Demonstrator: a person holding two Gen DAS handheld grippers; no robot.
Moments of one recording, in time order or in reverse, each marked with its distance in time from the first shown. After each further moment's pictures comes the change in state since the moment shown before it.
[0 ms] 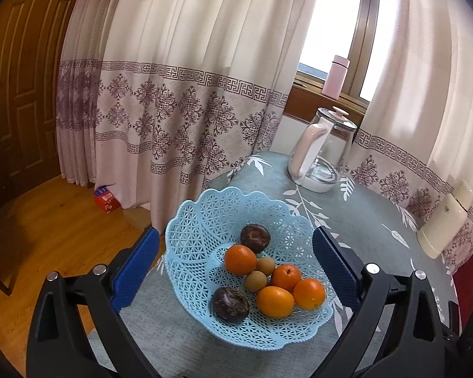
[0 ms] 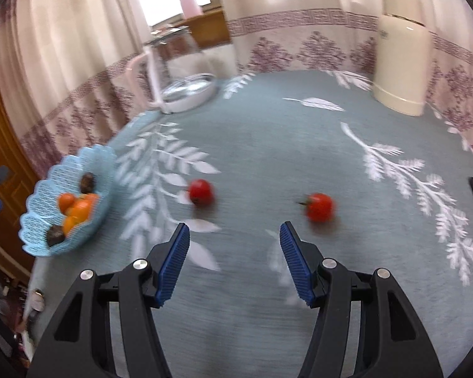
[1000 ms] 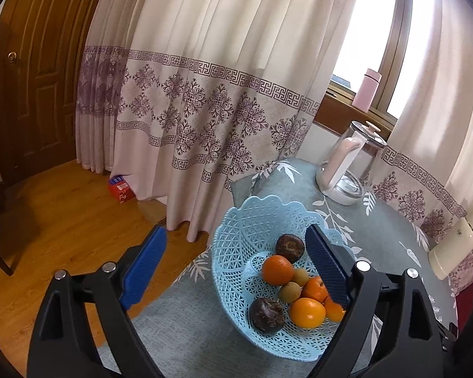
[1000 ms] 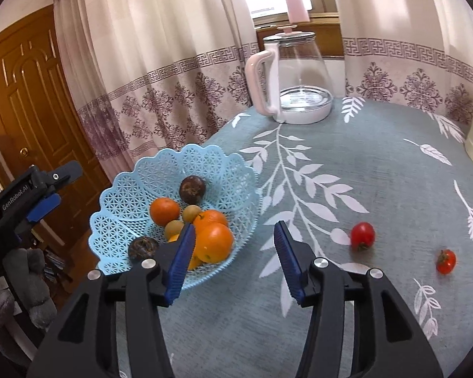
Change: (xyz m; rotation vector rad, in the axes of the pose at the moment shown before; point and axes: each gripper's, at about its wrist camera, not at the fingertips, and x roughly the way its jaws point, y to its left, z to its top) left arm 0.003 0.045 0.007 -0.101 0.002 0.065; right arm 0.007 0.139 0.020 -0.191 -0.018 0.260
